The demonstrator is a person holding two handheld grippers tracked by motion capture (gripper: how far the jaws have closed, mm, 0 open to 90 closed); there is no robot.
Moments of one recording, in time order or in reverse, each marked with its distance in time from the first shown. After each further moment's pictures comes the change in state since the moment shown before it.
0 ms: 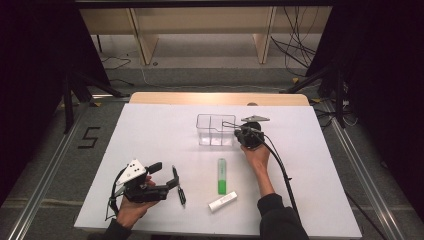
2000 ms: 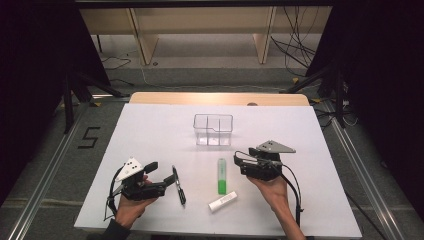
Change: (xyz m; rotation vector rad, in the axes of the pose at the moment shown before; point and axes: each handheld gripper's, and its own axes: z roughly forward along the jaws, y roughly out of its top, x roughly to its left) left arm 0.009 -0.001 -0.001 0.023 0.072 -0.054; right arm 0.039 -0.050 -0.123 -0.128 0.153 -0.043
